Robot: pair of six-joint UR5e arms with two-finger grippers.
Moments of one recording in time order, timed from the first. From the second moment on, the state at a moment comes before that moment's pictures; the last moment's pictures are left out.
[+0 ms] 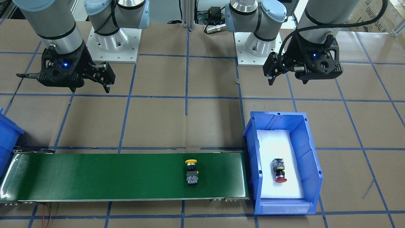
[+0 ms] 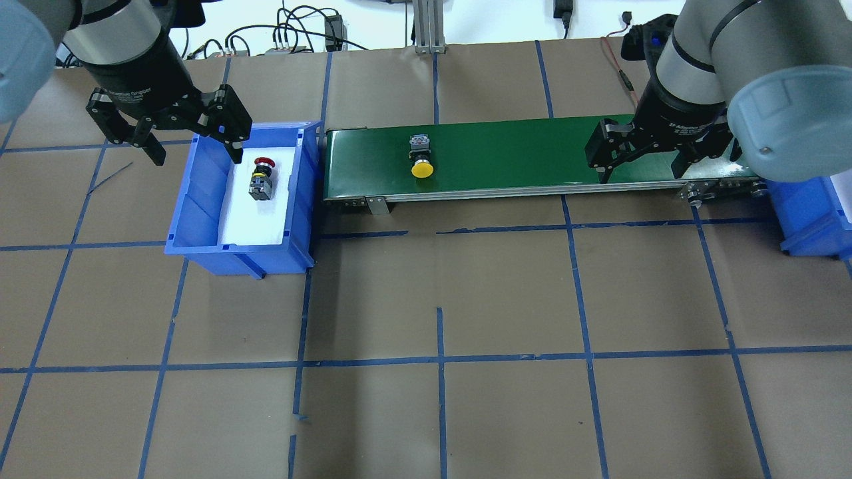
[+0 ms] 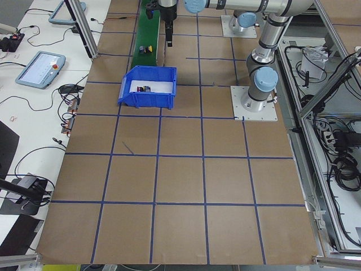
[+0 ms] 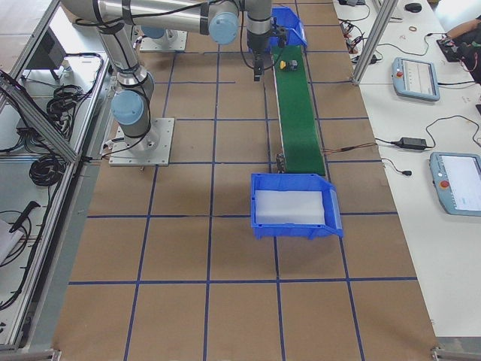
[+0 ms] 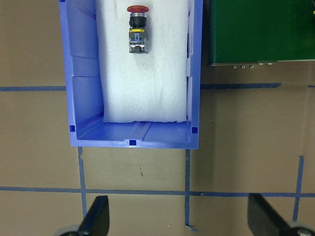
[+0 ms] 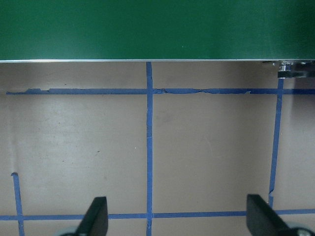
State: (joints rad) left arm -1.54 -1.60 -1.49 -1.66 1.64 0.01; right arm 1.54 -1.59 1.71 -1.71 -1.61 -0.04
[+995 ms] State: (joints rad) left arm -1.51 -1.81 -1.37 -1.51 1.59 0.09; right arm 1.54 -1.59 1.71 -1.71 -1.61 -0.04
